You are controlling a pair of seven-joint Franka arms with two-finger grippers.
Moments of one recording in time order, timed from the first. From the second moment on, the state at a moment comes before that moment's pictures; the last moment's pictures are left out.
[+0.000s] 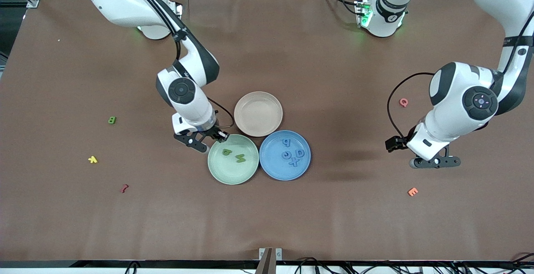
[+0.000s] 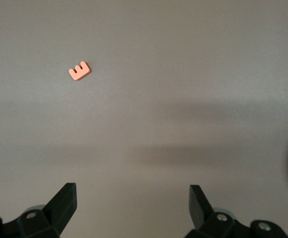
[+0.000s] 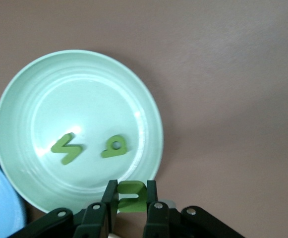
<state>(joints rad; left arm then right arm) 0.32 0.40 -0.55 -1.77 0.25 2.16 -0.33 0.31 0.54 0.24 -1.79 -0.16 2.40 1.11</state>
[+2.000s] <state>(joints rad) 0.05 0.04 -0.09 -1.72 -0.03 1.84 -0.02 0.23 0.45 0.17 -1.74 -0.22 2.11 0.86</state>
